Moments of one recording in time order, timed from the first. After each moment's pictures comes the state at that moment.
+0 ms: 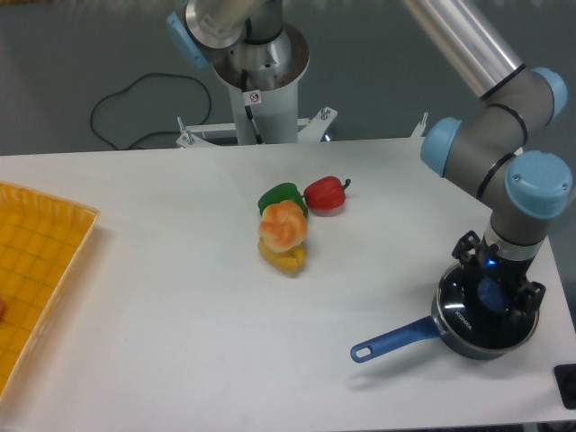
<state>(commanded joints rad) 2.79 -2.22 -1.29 -1.06 1.53 1.62</state>
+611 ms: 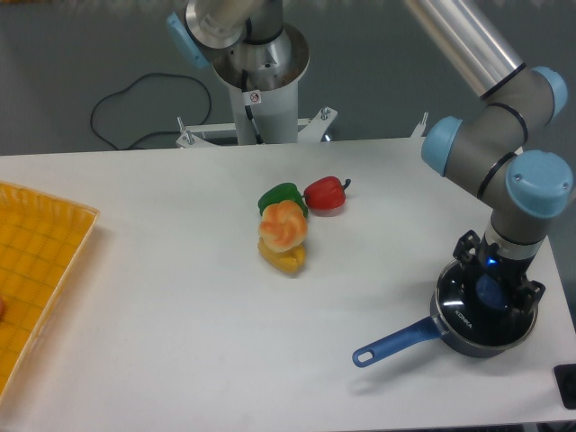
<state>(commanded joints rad) 2.79 -2.22 -1.29 -1.06 1.53 1.62</state>
